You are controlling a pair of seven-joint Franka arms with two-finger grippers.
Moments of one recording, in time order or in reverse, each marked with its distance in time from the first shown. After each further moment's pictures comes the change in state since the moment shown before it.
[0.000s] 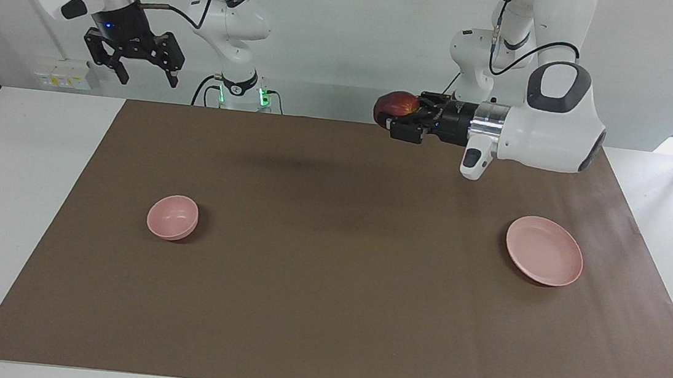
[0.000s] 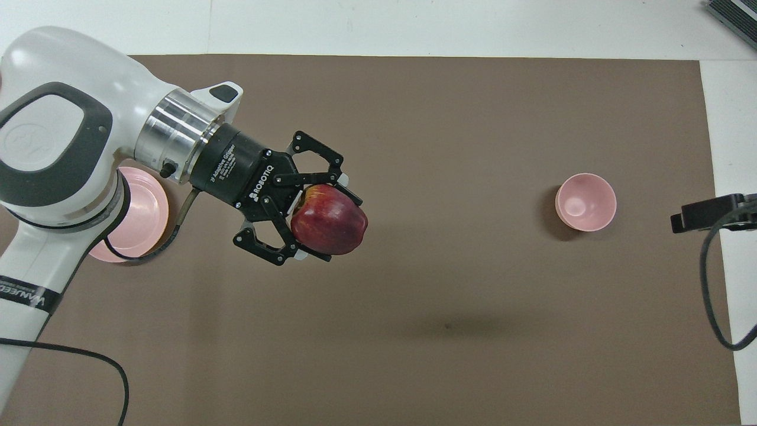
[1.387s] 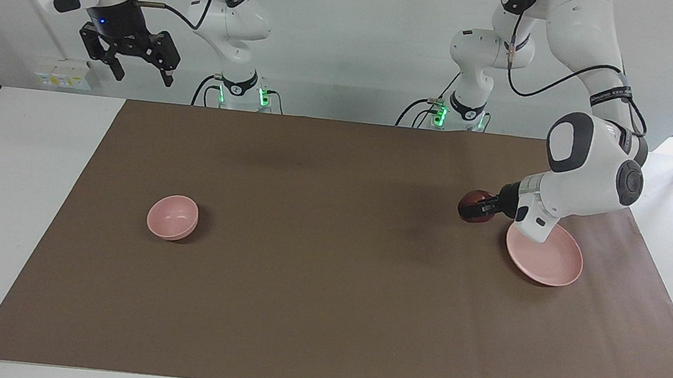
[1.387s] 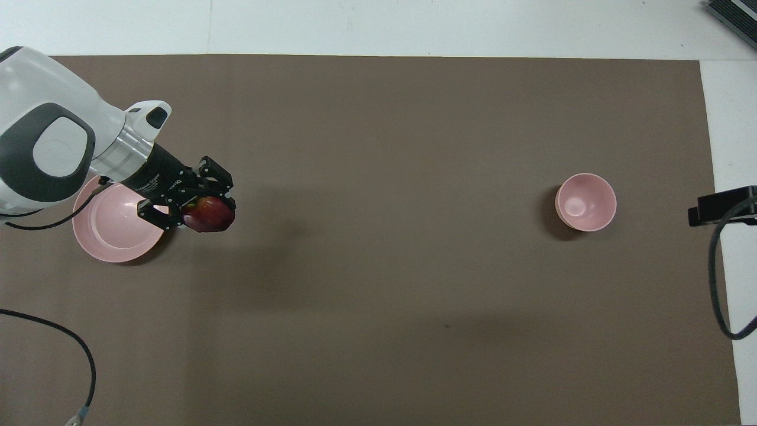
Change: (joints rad) left arm 0.003 0.060 0.201 -0.100 0.709 0.129 0.693; right arm 0.000 0.003 -0.001 0.032 -0.092 0.002 0.063
